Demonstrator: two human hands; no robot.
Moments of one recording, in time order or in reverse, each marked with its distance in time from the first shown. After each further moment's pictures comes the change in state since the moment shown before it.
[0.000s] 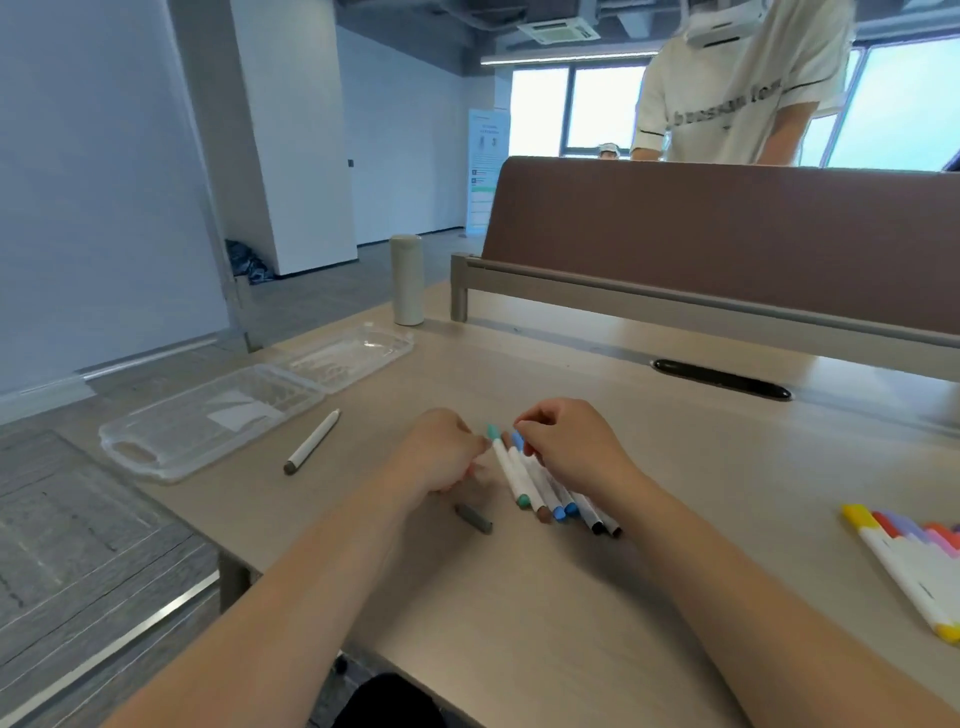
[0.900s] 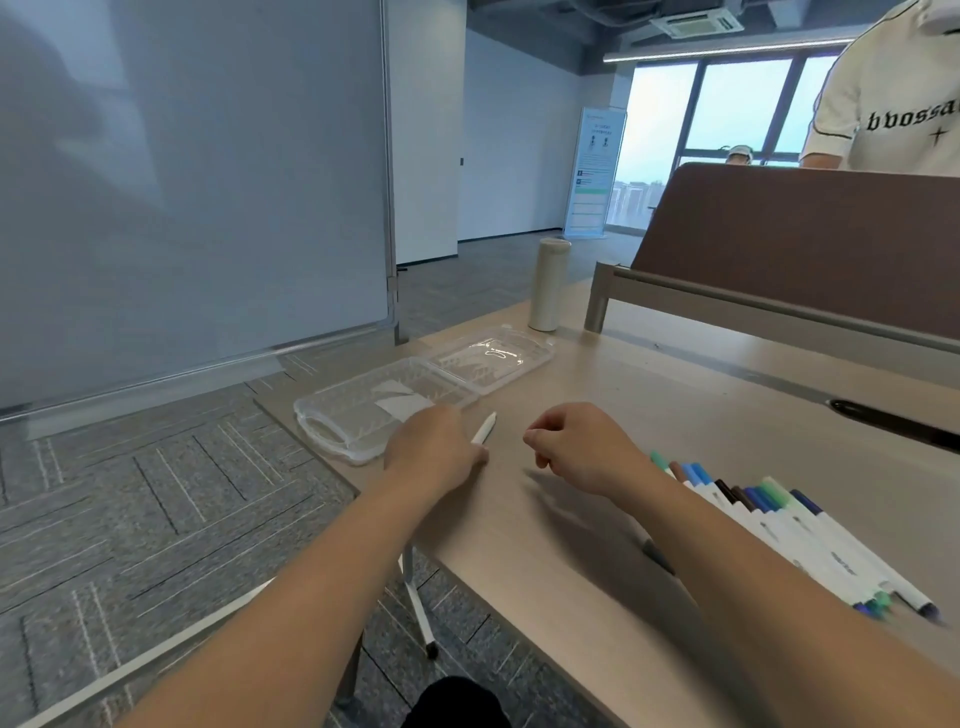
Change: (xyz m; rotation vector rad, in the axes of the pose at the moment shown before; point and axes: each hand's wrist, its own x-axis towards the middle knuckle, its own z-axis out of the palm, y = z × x) left_hand 0.019 -0.127 -0.117 0.457 0.308 -0.046; right_hand 0.026 -0.100 0.115 -0.112 -0.236 -0.128
